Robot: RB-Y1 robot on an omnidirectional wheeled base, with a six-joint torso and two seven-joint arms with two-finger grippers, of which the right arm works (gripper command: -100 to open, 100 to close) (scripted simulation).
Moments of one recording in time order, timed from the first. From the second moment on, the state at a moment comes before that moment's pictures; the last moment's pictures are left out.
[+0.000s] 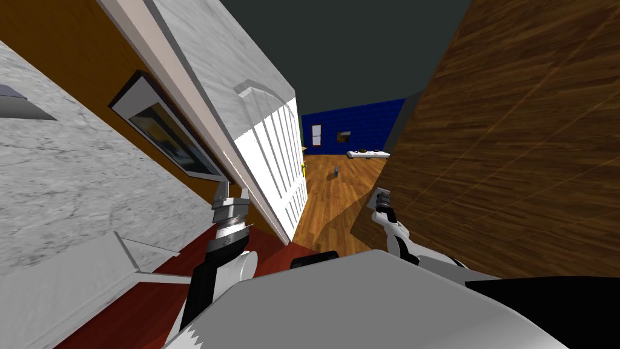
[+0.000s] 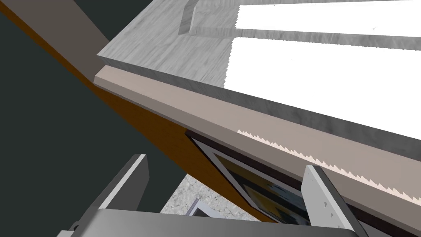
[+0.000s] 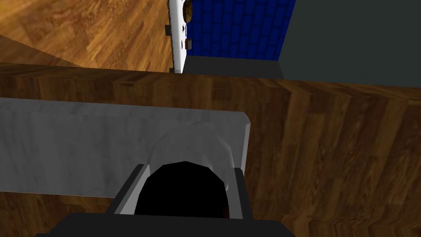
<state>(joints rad) -0.29 -0.38 -0.71 -0.65 -0.21 -0.48 0.09</state>
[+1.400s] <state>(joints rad) -0.31 -0.37 -0.86 -0.60 -0.20 -0.50 0.16</state>
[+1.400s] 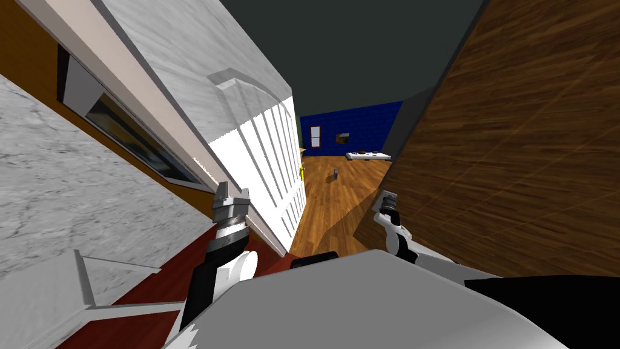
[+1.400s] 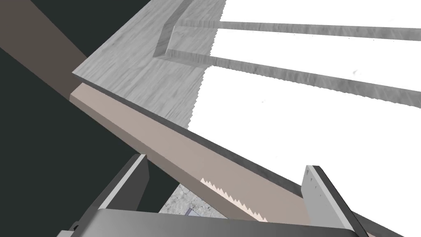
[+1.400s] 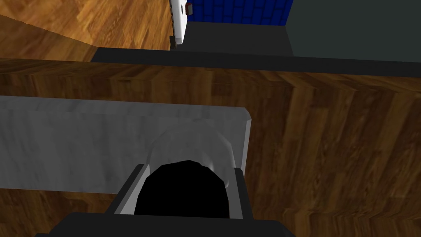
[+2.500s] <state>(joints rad) -0.39 -0.34 -1.00 -0.56 -0.20 -0.54 0.29</state>
